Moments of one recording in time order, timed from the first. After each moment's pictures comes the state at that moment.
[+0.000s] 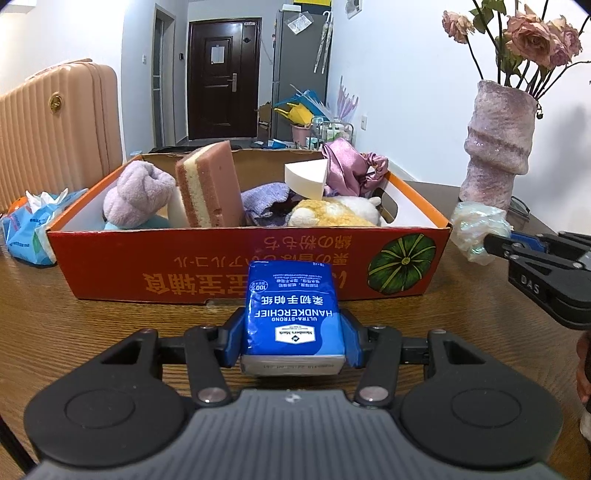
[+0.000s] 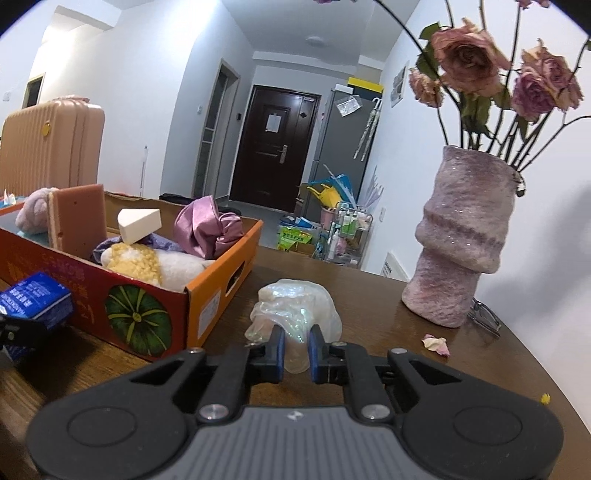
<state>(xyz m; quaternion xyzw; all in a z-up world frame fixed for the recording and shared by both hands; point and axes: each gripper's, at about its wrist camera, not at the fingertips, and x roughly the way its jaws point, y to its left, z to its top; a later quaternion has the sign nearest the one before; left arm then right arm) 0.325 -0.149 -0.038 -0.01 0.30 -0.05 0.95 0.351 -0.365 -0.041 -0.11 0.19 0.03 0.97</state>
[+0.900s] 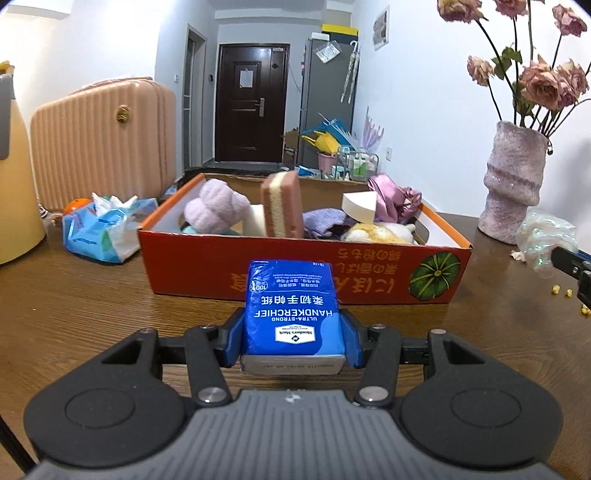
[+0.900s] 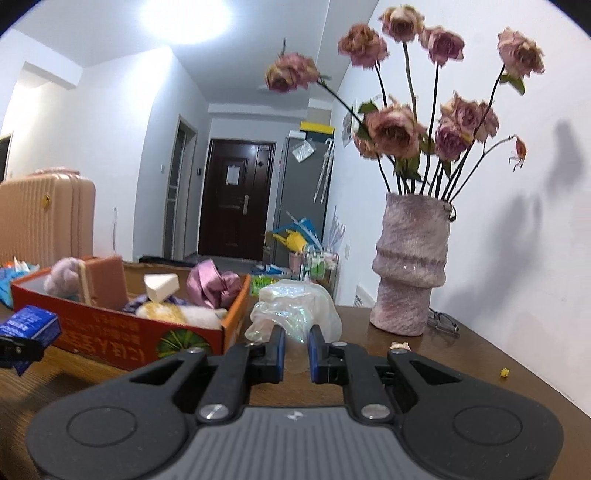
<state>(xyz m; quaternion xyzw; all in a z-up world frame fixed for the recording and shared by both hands) 0.272 -0.102 -0.020 -0.03 0.25 -0.01 0.97 0.257 -0.348 -0.017 -0.05 0.11 -0.03 0.99</state>
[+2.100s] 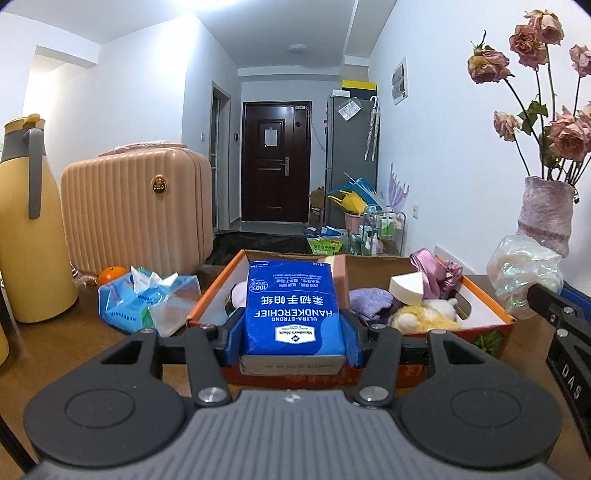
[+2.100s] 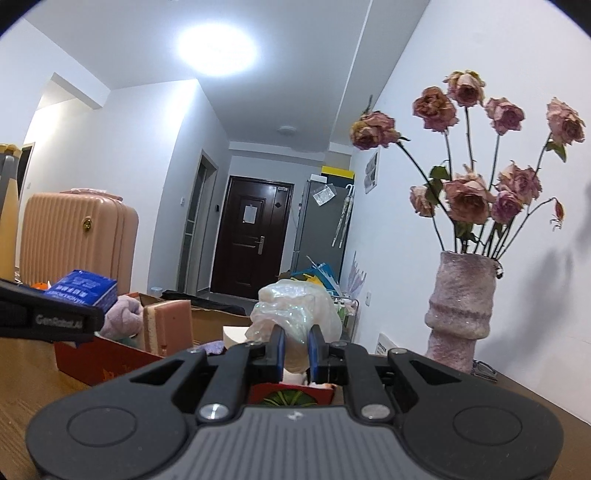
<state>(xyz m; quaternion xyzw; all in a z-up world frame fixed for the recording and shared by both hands) 0.290 -0.076 0.006 -0.01 0.15 0.03 0.99 0.251 -0.249 -0.009 -0.07 0.03 -0.01 1.00</state>
